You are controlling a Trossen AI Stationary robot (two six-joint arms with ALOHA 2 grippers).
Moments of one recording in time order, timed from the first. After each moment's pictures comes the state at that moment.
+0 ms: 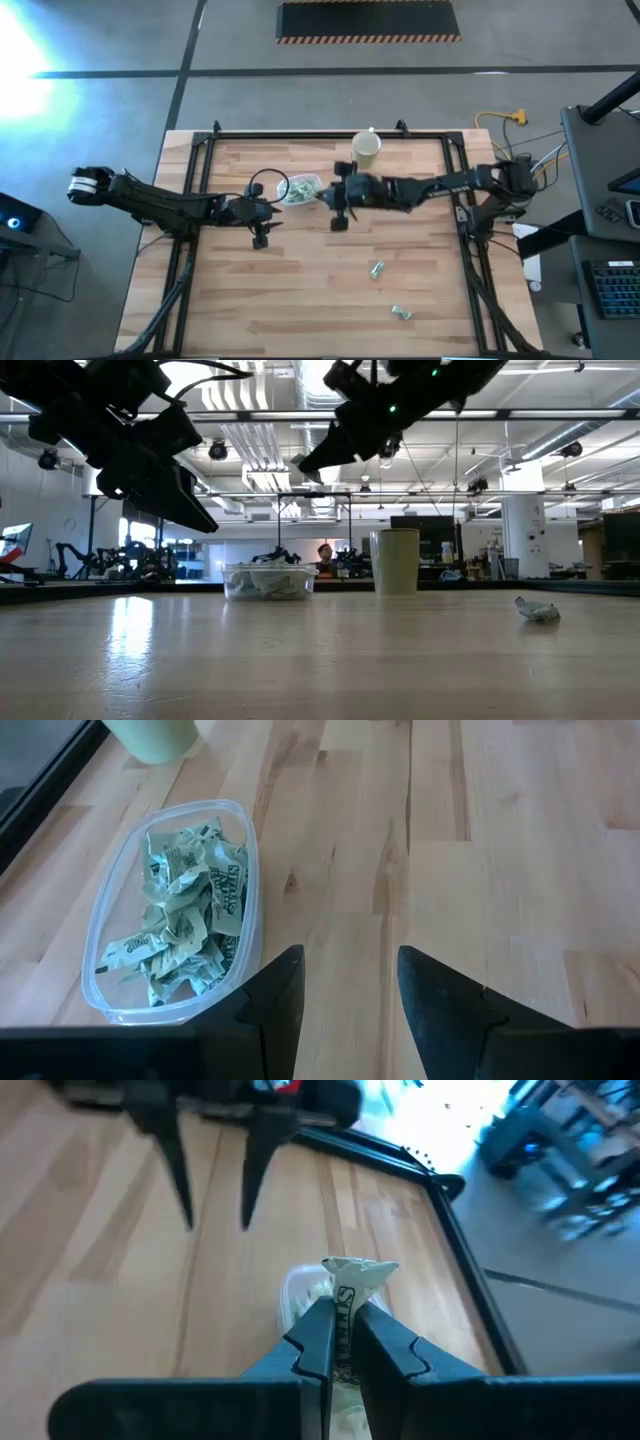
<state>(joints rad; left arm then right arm) -0.07 1.06 0.43 -0.01 -0.26 -0.04 -0.02 1.66 1.06 0.12 0.24 -0.30</state>
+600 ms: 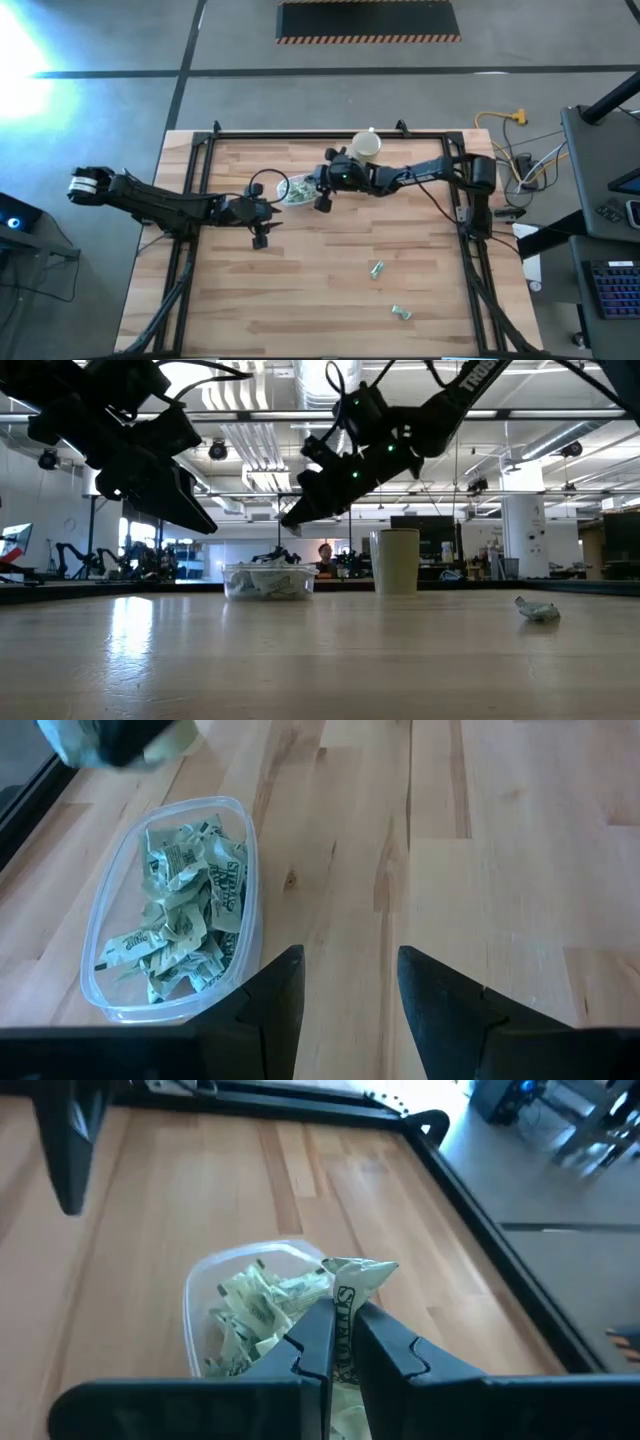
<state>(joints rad) -0.07 1.06 0.43 -0.01 -0.26 -0.04 -0.23 1.92 1.12 0.35 0.07 -0.16</state>
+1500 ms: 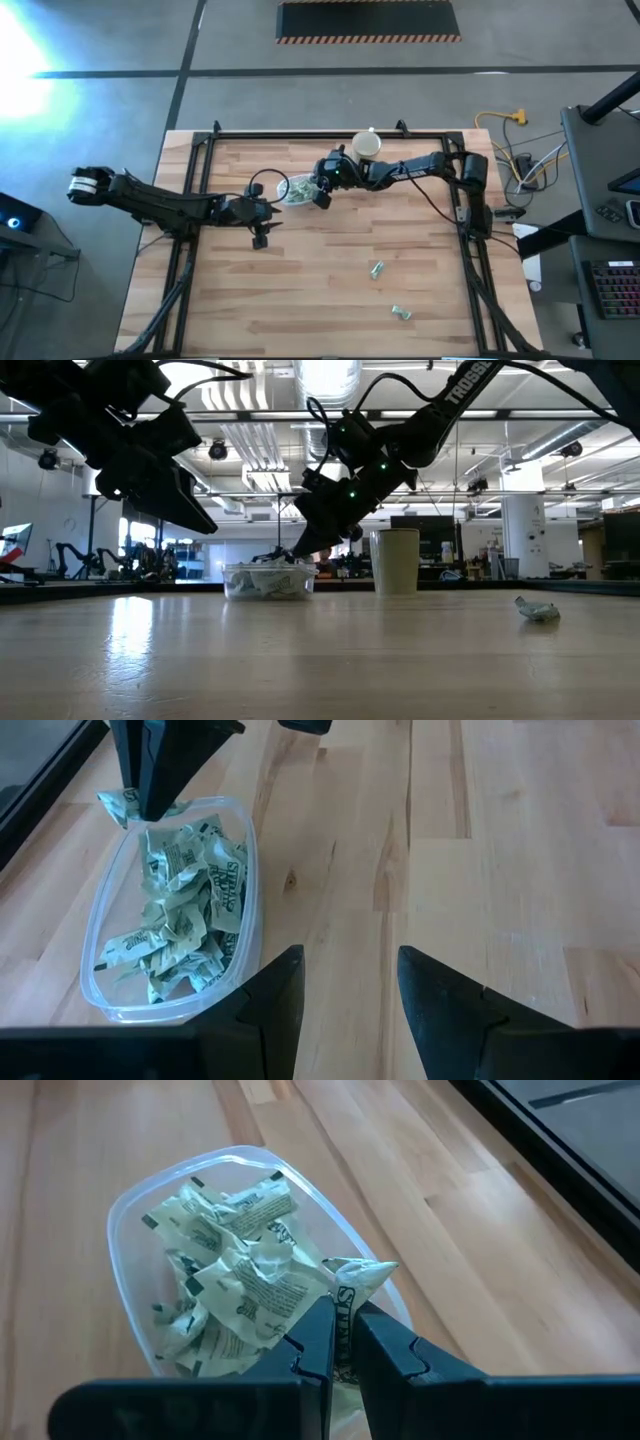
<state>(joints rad) -0.07 1.06 0.43 -0.01 -0.26 -0.04 -0.28 2.00 1.20 0.16 0.07 0.06</state>
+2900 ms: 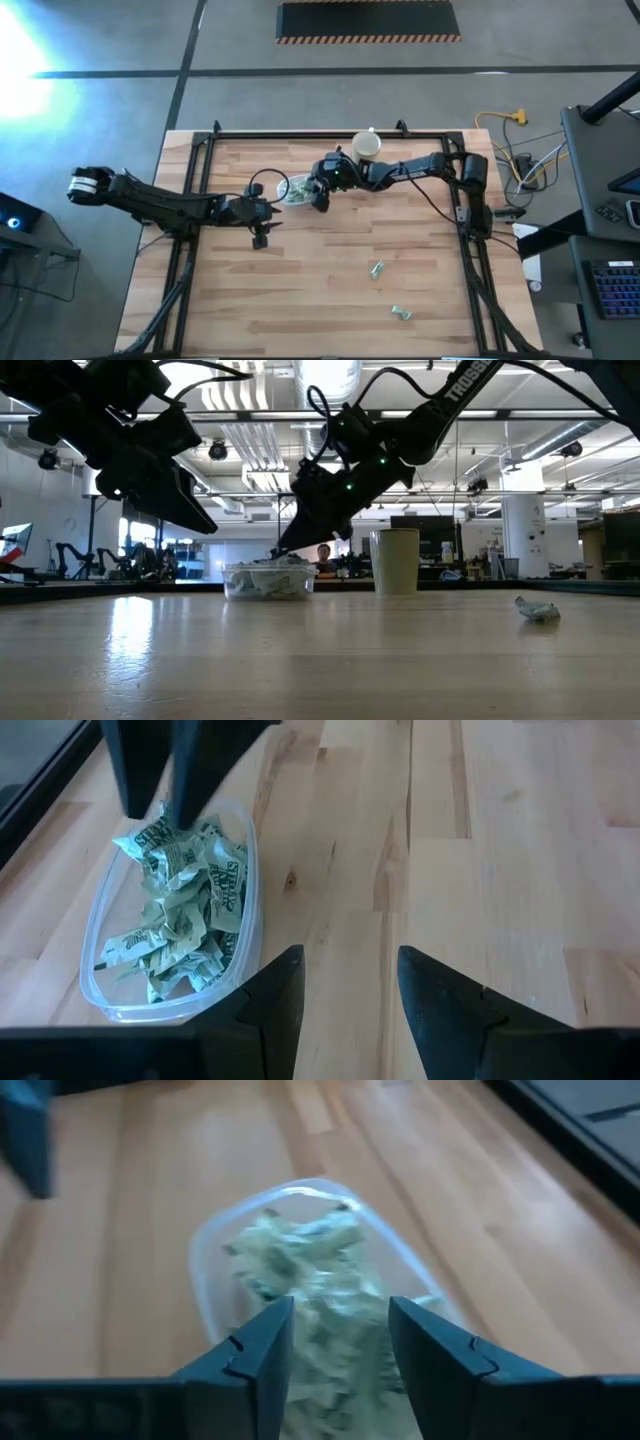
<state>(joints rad) -0.07 1.06 0.43 -0.01 -0.26 -0.04 -0.26 2.00 1.21 0.19 -0.05 0.07</state>
